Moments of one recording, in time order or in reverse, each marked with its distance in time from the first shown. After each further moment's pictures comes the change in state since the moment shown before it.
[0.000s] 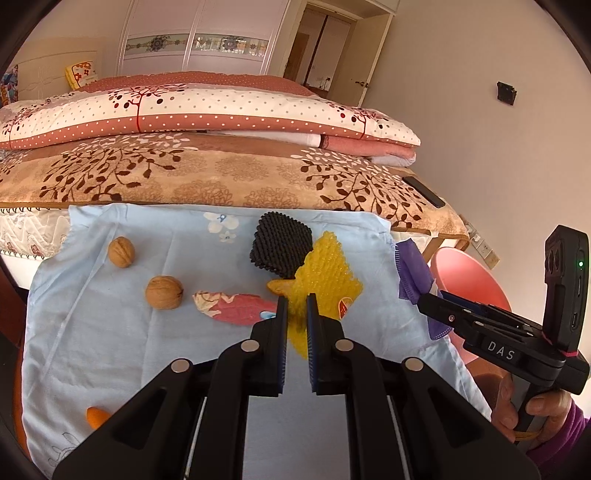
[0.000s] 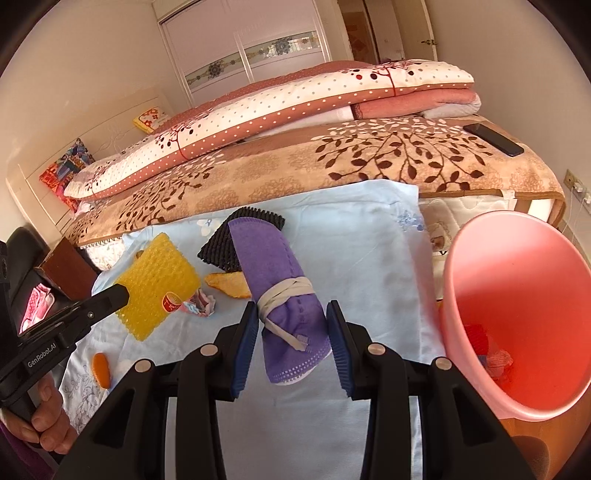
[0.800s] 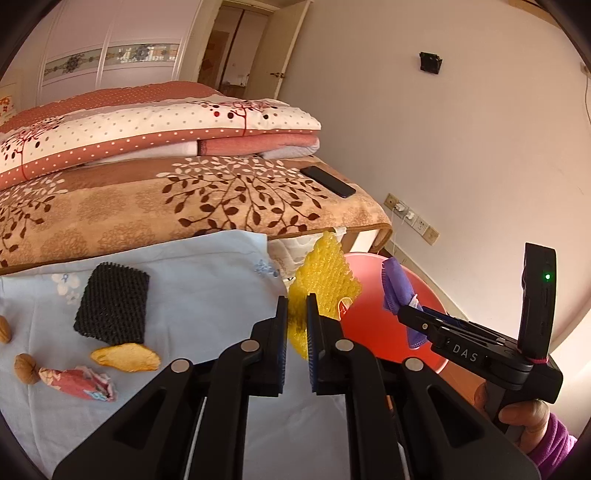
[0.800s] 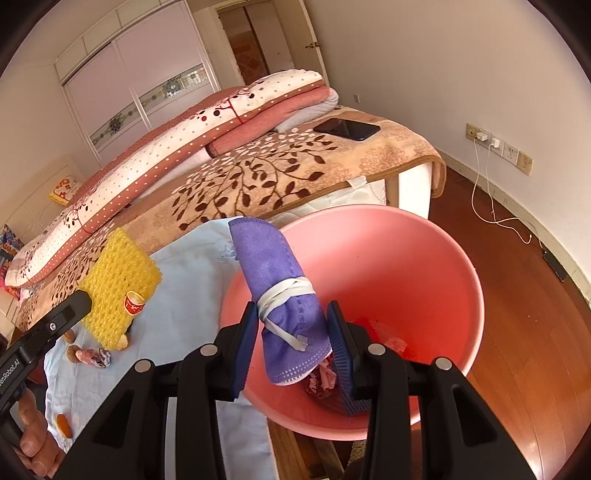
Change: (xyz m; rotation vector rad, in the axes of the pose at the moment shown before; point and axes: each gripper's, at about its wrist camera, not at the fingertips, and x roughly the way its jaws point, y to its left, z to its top) left arm 0.065 -0.142 0.035 0.184 0.025 -0.250; right arm -0.056 -0.151 0.000 0.290 -0.086 -0.263
